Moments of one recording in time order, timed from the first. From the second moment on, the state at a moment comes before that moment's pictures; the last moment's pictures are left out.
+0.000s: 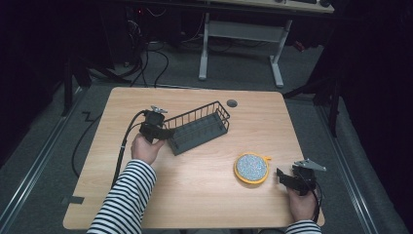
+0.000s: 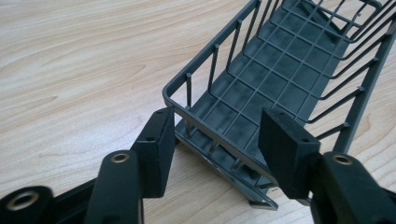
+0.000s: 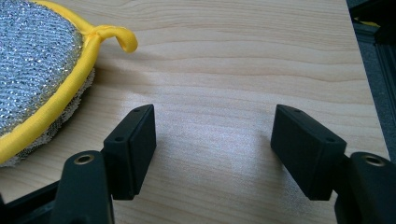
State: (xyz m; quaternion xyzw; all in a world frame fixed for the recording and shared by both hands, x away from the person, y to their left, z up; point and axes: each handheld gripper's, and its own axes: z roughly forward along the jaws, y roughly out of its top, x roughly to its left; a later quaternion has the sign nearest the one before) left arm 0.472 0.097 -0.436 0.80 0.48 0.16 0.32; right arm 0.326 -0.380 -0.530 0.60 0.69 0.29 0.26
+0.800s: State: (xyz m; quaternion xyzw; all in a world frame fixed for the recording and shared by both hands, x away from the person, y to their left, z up) left arm 0.447 0.091 -0.439 0.80 0.47 0.16 0.34; right arm 0.325 -0.381 -0.529 0.61 0.69 0.29 0.26
